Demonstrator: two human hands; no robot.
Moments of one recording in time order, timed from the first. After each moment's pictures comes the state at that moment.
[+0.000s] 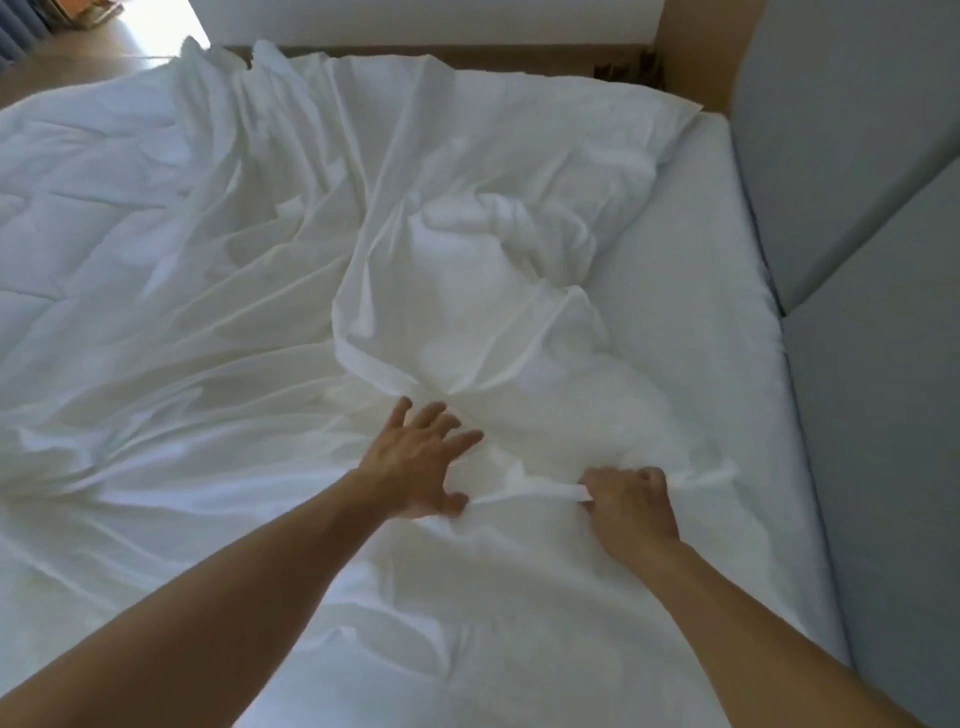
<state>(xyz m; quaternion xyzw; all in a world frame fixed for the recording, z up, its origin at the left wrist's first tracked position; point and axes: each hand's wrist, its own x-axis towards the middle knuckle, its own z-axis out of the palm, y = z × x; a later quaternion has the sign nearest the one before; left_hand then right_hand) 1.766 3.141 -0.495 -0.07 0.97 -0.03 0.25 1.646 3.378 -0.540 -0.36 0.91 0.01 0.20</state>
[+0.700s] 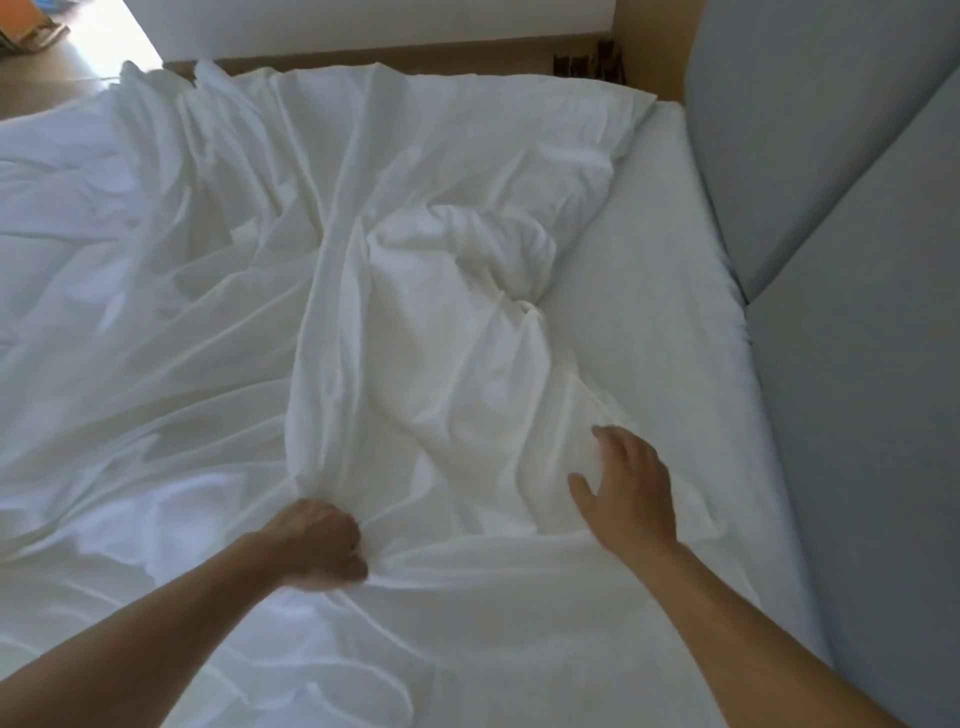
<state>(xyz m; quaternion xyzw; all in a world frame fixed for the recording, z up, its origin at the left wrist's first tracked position) 1.807 3.123 -0.476 -0.12 0.88 -0.04 0.45 1.623 3.395 -0.540 -0.24 0.94 -0.21 0.08</state>
